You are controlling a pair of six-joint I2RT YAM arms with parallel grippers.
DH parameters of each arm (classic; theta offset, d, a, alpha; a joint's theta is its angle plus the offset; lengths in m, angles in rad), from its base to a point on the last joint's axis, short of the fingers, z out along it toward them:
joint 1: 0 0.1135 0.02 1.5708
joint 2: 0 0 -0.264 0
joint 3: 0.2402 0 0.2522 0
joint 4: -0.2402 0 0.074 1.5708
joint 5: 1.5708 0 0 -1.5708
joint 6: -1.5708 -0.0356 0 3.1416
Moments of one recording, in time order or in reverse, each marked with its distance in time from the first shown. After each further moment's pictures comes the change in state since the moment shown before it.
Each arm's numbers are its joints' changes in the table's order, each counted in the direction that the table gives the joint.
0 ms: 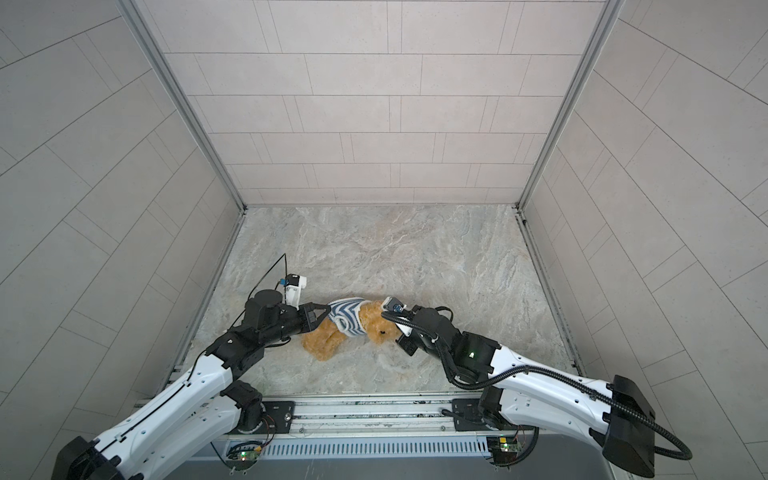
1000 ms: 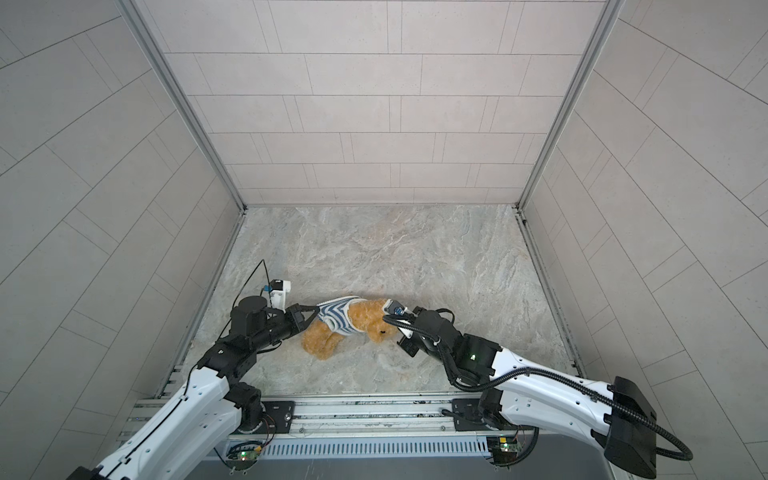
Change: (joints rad) left arm 0.110 0.067 -0.069 0.001 0.072 0.052; right arm 0.002 -0.002 -0.027 0.023 0.014 0.031
